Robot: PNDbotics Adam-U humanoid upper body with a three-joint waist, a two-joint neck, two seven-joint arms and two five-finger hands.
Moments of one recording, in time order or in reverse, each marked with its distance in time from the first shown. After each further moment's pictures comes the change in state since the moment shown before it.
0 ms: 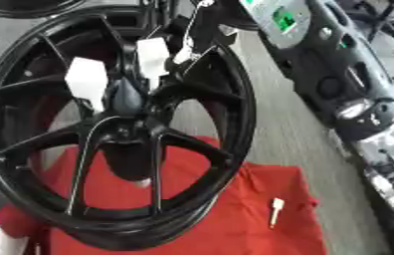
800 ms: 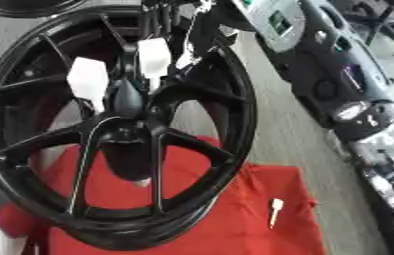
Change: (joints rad) left arm -0.001 0.000 0.001 0.006 -0.003 0.003 0.007; right arm 0.004 0.009 0.017 0.006 0.016 0.007 0.001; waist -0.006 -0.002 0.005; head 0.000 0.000
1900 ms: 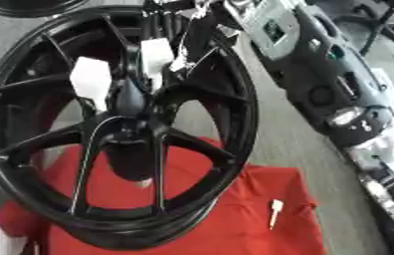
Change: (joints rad) left arm -0.007 -0.001 0.004 0.000 -0.003 0.000 0.008; right arm 0.030 0.006 -0.001 -0.013 -0.004 0.083 -0.012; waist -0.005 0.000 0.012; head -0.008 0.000
